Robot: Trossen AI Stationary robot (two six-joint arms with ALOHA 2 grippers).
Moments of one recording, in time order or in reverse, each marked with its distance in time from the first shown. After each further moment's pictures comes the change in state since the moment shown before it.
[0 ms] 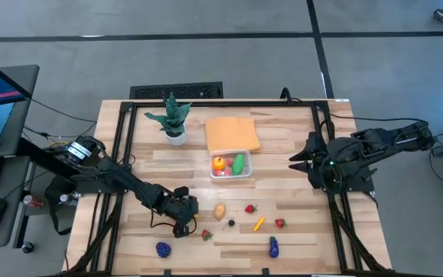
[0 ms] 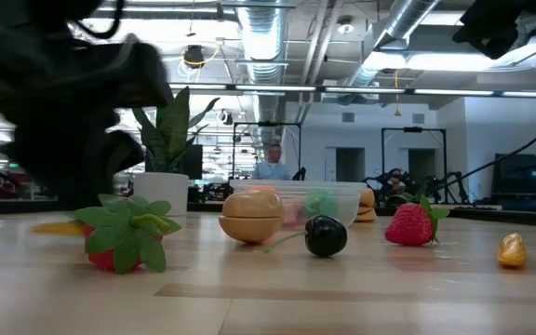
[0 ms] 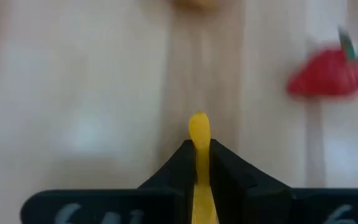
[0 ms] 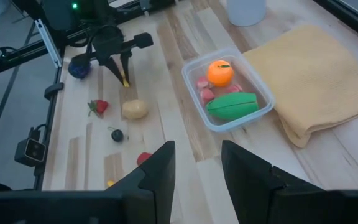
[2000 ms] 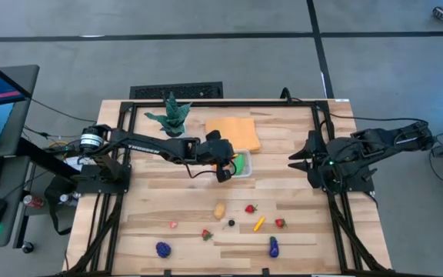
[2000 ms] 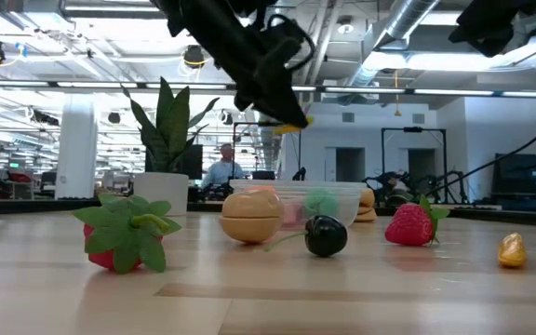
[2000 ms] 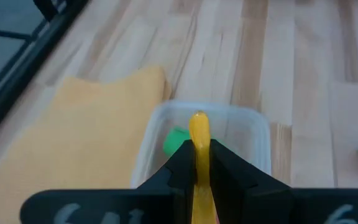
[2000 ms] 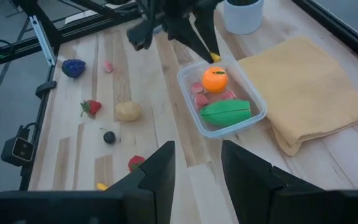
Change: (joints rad) left arm 0.483 0.063 0.416 -0.008 -0.102 0.474; right arm 0.000 0.006 0.000 0.012 0.026 -0.052
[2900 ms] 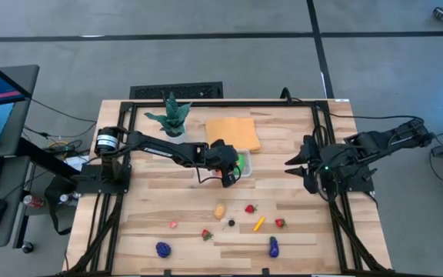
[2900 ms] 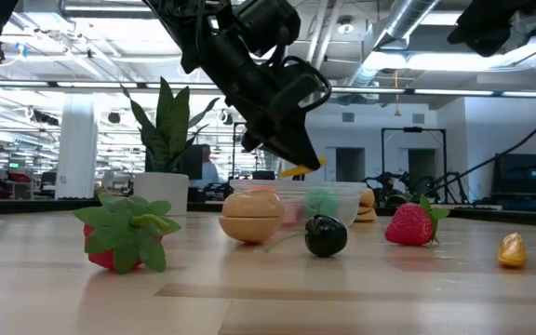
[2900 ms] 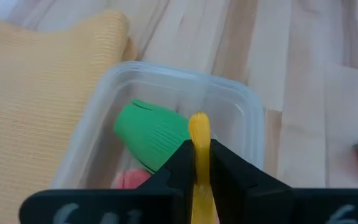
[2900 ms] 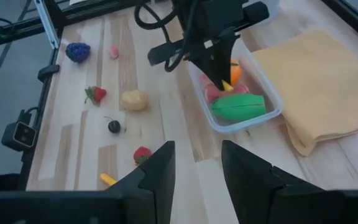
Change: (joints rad) left arm 0.013 0.144 0.000 0.082 0.123 -0.122; right arm 0.053 0.073 0.000 0.028 0.006 0.001
